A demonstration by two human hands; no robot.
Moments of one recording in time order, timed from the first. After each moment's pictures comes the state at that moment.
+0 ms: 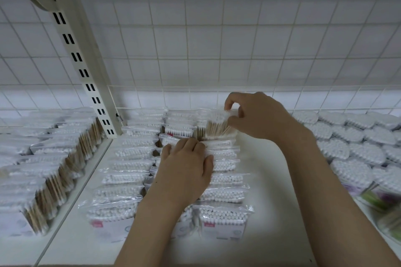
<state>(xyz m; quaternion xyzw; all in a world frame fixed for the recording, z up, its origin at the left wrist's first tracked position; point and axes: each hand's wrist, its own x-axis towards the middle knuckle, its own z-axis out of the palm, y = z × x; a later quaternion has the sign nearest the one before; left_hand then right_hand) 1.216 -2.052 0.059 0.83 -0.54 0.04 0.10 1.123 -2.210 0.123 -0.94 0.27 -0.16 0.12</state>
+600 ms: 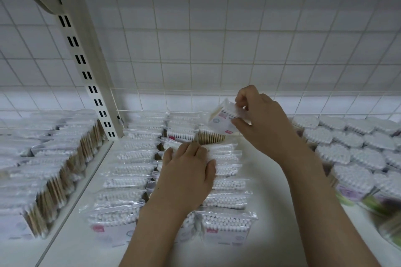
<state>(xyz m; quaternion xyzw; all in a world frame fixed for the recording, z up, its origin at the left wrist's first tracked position) 1.215 -2.048 0.056 0.83 -0.54 0.05 0.10 1.114 -2.192 0.112 -0.92 0.22 -0.30 0.09</state>
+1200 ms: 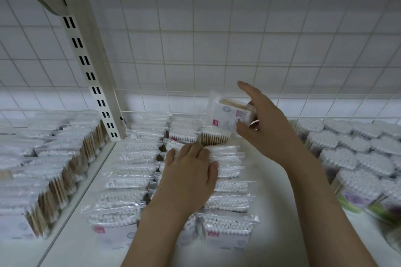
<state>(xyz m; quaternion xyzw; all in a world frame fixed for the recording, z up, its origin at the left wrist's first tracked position) 1.216 -2.052 0.054 0.84 -0.53 0.04 0.12 1.113 -2.207 0.095 -0.89 0.20 -0.34 0.24</state>
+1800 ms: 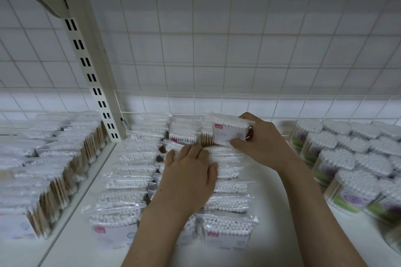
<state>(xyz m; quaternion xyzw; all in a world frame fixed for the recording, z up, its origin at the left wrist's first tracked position) 1.214 -2.051 0.056 0.84 -0.53 0.04 0.11 1.116 -2.216 0.069 -0.88 0.23 -0.26 0.33</state>
